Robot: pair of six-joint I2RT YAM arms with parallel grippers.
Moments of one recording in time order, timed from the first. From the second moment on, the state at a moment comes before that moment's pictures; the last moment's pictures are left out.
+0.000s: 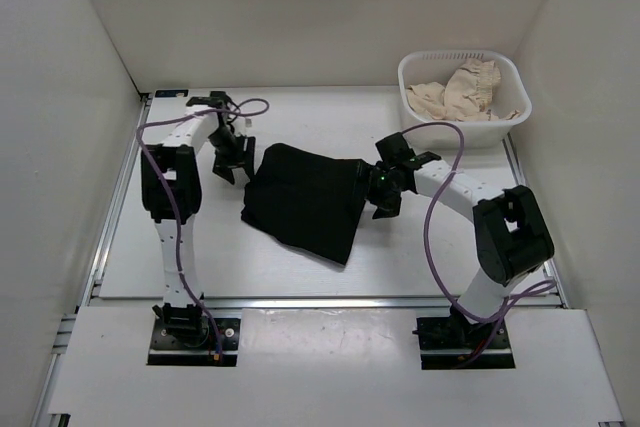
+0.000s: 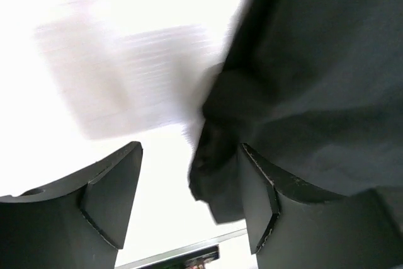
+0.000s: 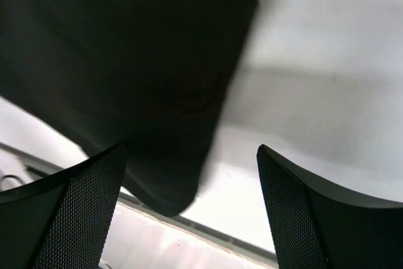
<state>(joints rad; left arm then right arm) -0.12 2.25 1.86 -1.13 0.23 0.00 0.51 1.68 1.10 -0.57 -0.26 0.68</state>
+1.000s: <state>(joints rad) -0.06 1.96 1.46 -1.03 0.59 -0.01 0.37 1.96 1.18 -0.21 -0.45 0.87</state>
